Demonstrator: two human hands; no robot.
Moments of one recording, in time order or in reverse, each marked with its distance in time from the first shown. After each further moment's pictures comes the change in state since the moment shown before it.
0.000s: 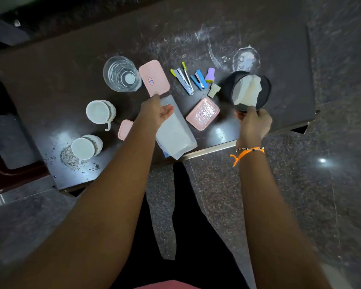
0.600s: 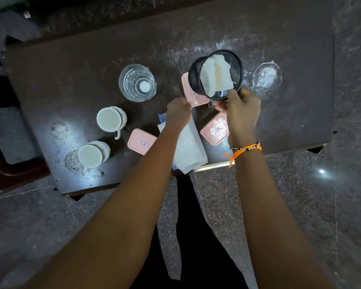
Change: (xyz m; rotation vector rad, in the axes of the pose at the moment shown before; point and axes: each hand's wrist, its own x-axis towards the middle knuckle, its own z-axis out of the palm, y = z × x) left_hand 0.031 0.004 0.022 0.936 0.038 0.476; right_hand -0.038 -0.043 0.080 -0.118 -0.361 -0.254
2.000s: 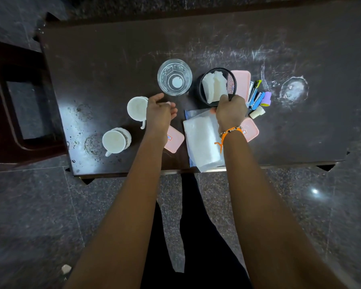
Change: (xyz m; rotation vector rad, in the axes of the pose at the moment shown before) left_hand -0.041 -0.058 -0.094 -0.861 0.245 -0.227; right_hand -0.010 0.016 0.083 -0.497 -0.006 0.020
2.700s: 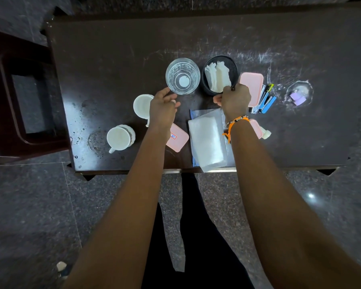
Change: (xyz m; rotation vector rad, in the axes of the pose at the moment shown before) left_hand -0.001 0.007 -0.008 0.086 -0.074 0.060; right_hand 0.013 -0.018 0.004 0.025 -0.087 -0.098
